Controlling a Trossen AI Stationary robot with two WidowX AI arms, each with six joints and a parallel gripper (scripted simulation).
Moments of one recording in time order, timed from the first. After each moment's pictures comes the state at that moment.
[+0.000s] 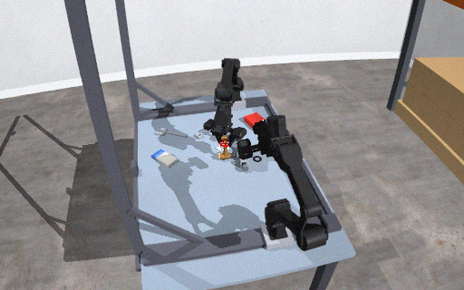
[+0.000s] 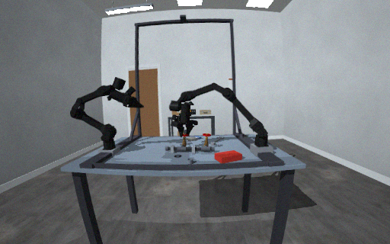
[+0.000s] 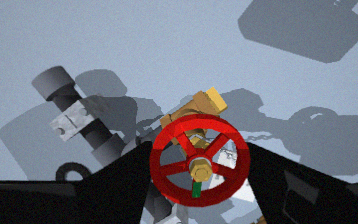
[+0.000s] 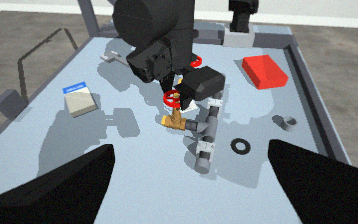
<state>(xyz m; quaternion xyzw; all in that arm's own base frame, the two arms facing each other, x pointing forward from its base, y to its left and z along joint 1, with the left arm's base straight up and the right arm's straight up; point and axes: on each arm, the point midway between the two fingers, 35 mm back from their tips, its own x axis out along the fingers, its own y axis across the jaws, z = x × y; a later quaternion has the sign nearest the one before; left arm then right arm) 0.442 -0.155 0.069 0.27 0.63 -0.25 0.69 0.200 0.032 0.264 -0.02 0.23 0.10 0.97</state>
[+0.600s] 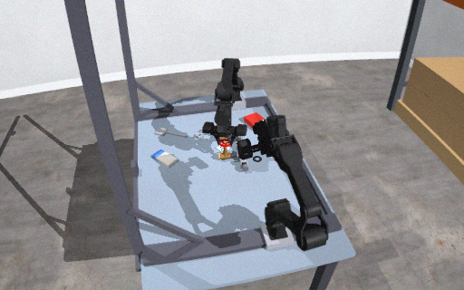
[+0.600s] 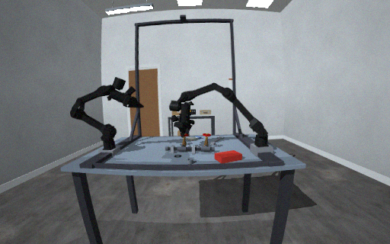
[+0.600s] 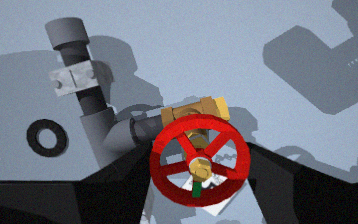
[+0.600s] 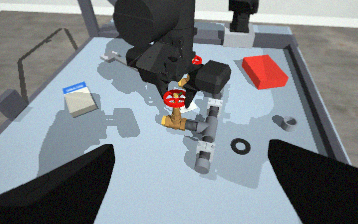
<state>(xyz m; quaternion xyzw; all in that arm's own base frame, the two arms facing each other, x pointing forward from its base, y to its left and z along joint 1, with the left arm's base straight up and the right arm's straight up) 0.442 -0.154 0.069 0.14 0.66 -0.14 0.73 0.200 0.032 0.264 -0.02 0.23 0.10 0.97</state>
